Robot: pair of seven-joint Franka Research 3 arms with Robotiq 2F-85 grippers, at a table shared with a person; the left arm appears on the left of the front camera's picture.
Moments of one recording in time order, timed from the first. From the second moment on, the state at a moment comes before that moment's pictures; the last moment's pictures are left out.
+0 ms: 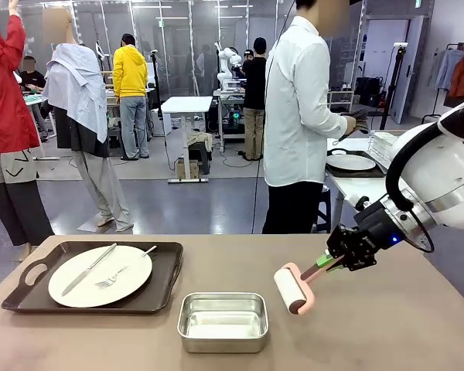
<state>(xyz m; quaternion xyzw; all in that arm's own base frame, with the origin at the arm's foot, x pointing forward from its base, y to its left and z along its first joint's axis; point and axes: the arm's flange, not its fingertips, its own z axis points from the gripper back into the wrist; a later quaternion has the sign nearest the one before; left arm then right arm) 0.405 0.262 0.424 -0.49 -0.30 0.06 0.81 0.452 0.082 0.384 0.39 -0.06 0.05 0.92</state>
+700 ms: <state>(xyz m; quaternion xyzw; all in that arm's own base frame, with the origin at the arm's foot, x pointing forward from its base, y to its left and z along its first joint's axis) 0.405 0.262 0.424 -0.49 -0.30 0.06 0.81 0.479 0.076 0.328 0.44 -0.05 -0.06 0.89</state>
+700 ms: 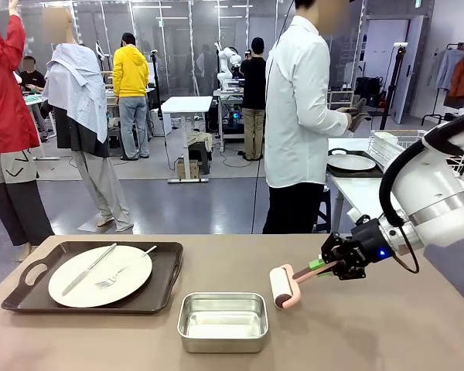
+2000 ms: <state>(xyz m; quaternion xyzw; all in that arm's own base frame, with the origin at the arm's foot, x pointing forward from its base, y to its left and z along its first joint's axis) 0.404 0.262 0.424 -0.49 -0.30 0.06 0.81 0.489 -0.023 0.322 0.38 -0.10 -0.09 0.91</state>
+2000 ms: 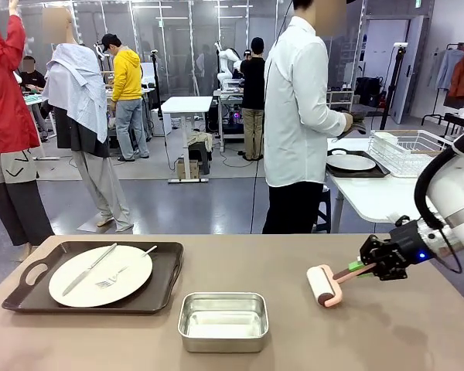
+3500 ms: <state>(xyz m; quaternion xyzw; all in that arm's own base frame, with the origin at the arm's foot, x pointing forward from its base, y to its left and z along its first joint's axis) 0.404 0.263 0.424 -0.49 -0.30 0.06 0.81 0.470 -0.097 0.386 0.14 -0.20 -0.16 0.96</state>
